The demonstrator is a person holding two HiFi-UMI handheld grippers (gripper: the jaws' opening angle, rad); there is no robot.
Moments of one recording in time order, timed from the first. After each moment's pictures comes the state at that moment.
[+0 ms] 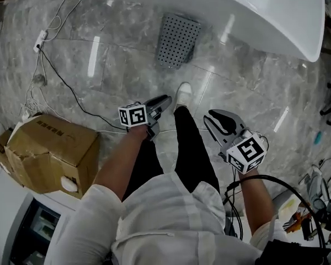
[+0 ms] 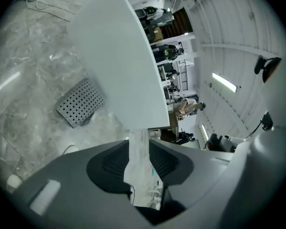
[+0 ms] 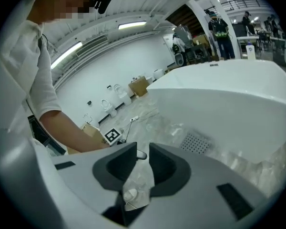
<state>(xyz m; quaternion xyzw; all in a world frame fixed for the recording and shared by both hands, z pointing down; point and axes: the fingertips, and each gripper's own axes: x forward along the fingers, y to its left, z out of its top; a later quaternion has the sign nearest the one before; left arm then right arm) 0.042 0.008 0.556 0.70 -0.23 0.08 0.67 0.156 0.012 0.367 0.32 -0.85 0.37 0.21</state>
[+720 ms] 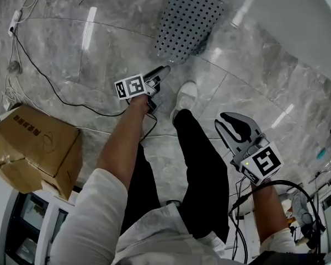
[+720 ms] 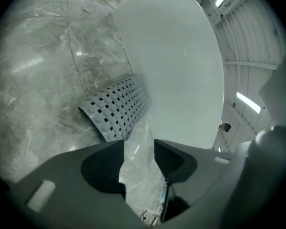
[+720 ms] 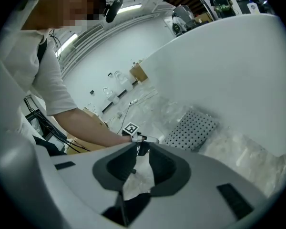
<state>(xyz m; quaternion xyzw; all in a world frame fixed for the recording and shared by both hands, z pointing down) 0.033 -0.061 0.872 0.62 -0.33 0.03 0.71 0.178 -0.012 0.613 0.25 -0.84 0.41 0.25</state>
